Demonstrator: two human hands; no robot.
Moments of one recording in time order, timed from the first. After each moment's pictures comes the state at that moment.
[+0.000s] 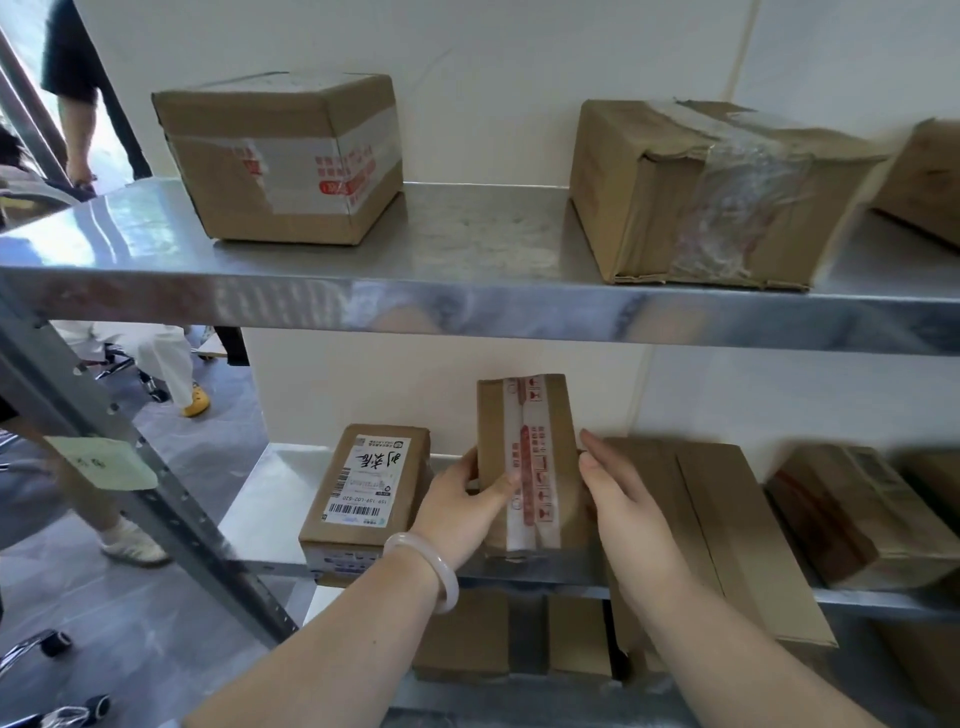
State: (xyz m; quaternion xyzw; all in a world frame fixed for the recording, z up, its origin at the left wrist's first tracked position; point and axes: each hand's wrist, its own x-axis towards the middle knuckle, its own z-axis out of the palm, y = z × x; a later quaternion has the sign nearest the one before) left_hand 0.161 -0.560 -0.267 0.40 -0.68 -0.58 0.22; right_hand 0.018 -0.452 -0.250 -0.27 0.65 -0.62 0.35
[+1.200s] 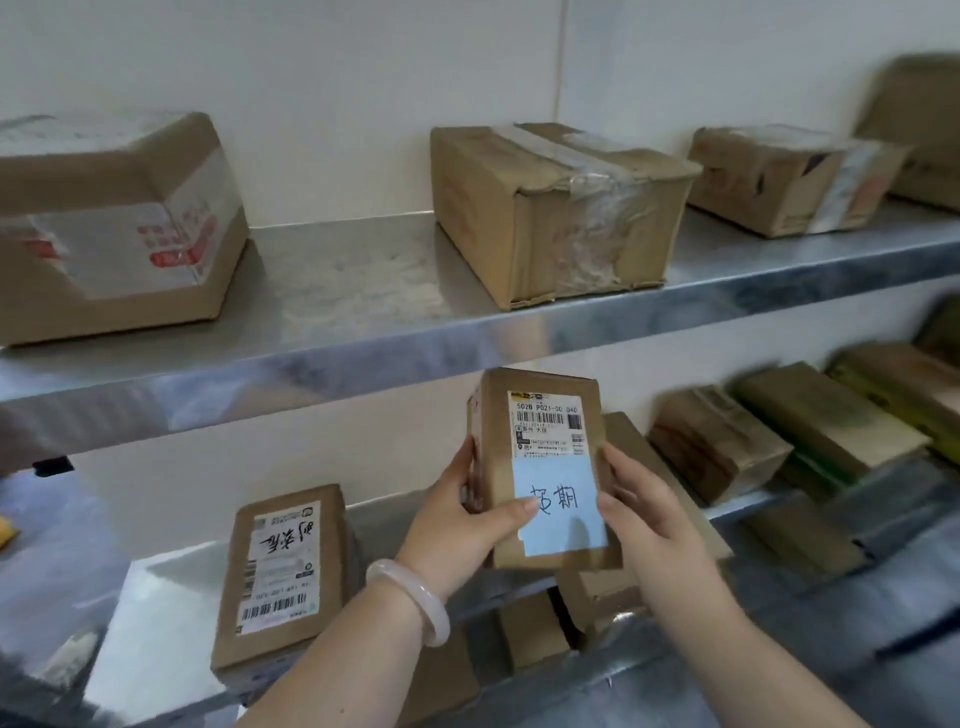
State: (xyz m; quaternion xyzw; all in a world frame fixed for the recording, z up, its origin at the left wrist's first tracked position) left_hand 0.127 -0.552 -0.241 0.28 -0.67 -0.68 0.14; right_hand 0.022 -0.384 -0.235 -0.18 0.69 -0.67 0.20
